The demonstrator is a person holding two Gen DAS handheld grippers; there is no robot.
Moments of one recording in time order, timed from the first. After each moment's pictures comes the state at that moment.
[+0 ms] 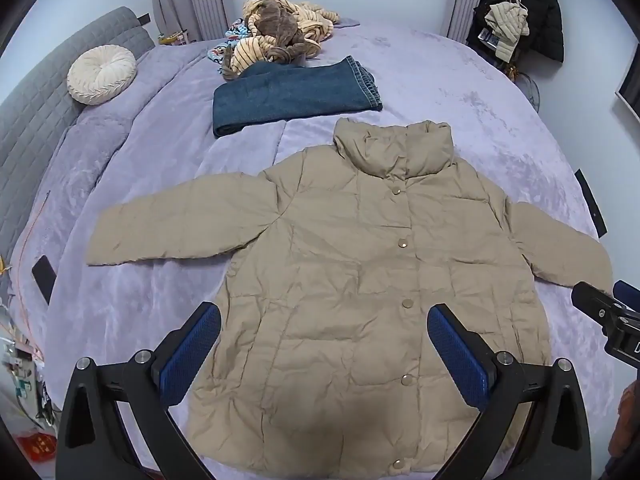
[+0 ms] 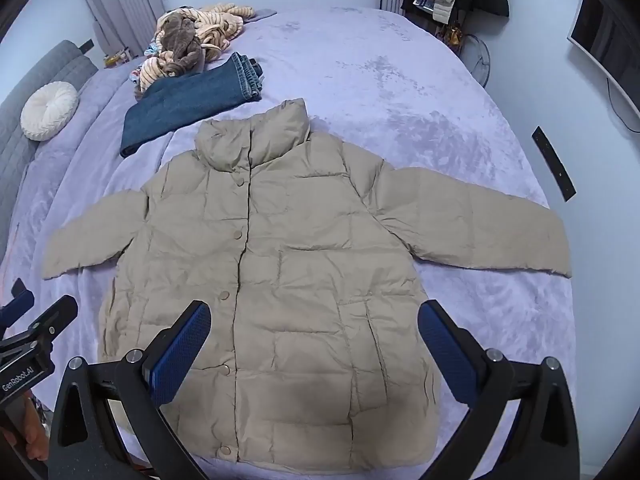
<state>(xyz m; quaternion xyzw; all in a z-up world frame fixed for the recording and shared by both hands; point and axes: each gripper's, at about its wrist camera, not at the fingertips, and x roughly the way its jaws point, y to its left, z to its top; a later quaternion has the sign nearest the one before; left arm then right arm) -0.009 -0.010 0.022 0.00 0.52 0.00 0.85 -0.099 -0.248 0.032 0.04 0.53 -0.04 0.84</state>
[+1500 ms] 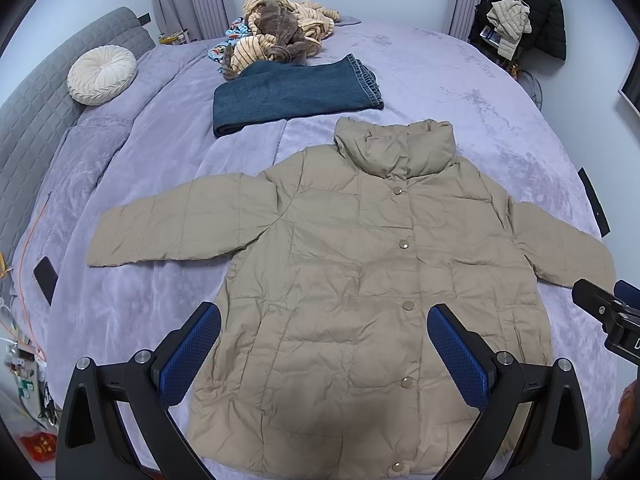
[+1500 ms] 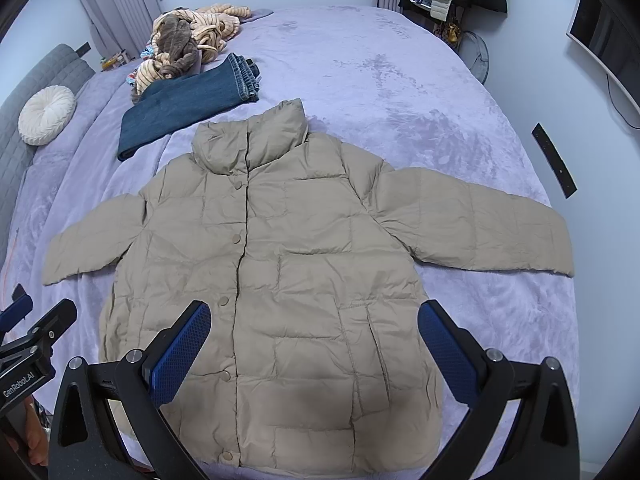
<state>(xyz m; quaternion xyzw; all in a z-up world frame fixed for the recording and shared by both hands) -0.010 -0.015 0.022 0.00 0.52 0.00 0.85 -0.095 -0.249 0.030 0.05 0.53 -0.04 0.84</state>
